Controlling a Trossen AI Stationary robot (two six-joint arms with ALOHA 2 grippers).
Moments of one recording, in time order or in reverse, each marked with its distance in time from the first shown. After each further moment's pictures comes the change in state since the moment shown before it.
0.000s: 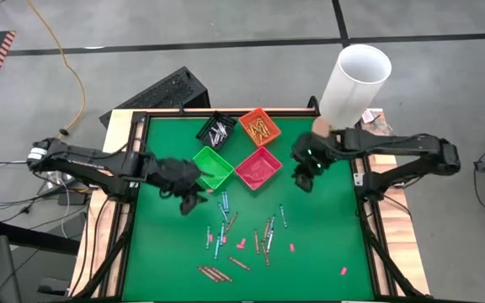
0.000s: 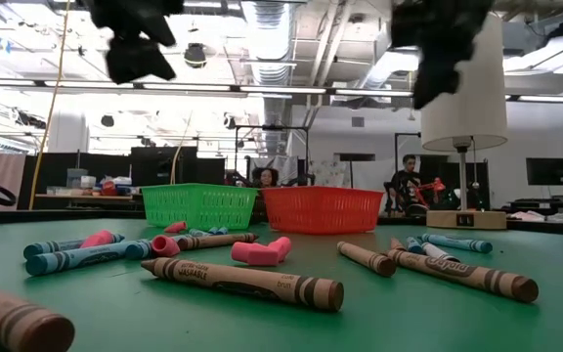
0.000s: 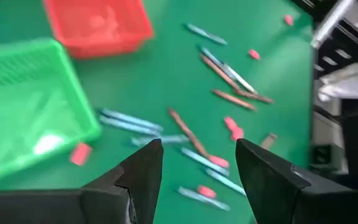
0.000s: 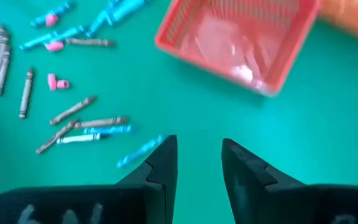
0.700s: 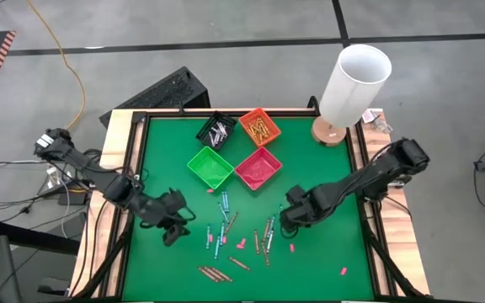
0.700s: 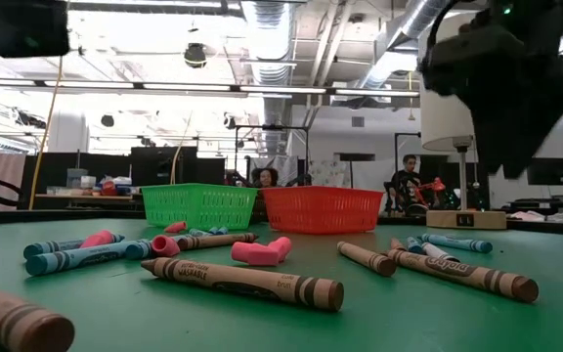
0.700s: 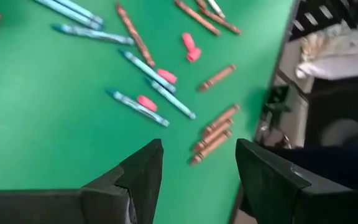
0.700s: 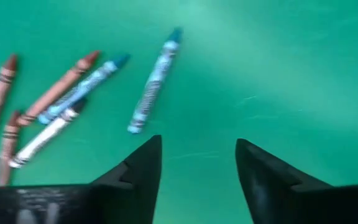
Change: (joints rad) left arm -0.415 -0.004 0.000 -0.097 -0.117 -0.468; right arm 0.536 0.371 -0.001 -0.071 0.258 1.045
